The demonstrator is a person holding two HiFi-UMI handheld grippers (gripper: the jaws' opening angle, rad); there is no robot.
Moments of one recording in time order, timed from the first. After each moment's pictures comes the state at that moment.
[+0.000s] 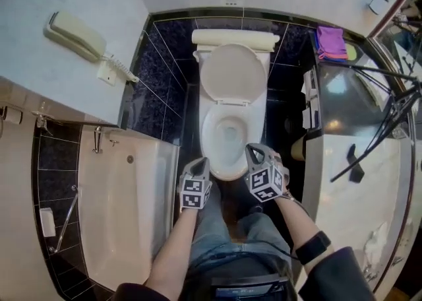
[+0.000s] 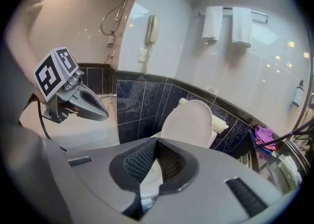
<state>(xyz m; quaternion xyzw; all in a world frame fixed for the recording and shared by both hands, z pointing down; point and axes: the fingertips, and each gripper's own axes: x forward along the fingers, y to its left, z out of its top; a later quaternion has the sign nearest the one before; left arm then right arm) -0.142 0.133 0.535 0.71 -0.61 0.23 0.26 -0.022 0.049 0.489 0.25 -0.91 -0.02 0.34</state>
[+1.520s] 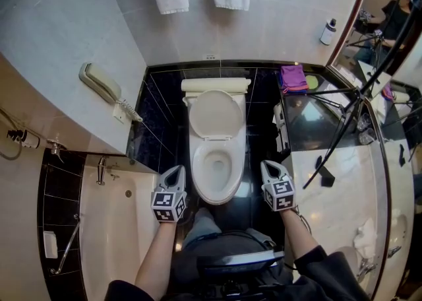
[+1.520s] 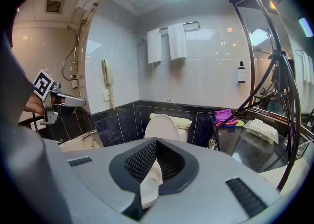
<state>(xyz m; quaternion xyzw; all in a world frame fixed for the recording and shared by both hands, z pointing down) -0.167 0.126 0.299 0.73 -0.65 0.13 0.16 0.118 0.036 0.345 0.41 -0.88 0.12 0.21</state>
